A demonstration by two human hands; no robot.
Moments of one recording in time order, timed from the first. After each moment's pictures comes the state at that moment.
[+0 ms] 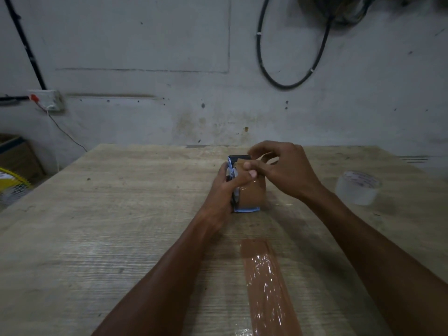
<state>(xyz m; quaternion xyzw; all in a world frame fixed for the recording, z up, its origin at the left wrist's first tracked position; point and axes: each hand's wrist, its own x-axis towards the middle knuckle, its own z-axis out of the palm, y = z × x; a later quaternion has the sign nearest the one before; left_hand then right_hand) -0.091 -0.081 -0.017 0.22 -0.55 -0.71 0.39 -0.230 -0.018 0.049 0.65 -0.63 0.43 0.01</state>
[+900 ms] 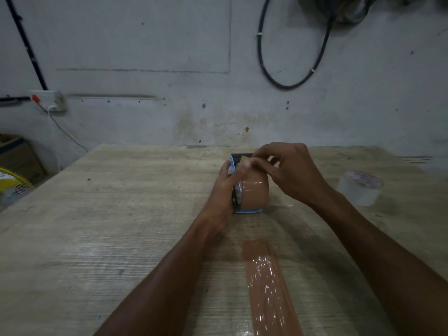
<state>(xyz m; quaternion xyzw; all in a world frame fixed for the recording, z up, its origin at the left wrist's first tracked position) -0.095 -0.084 -0.017 0.23 -0.53 -0.71 0.40 -0.231 -0.010 0.053 0.71 -0.56 0.40 0.14</state>
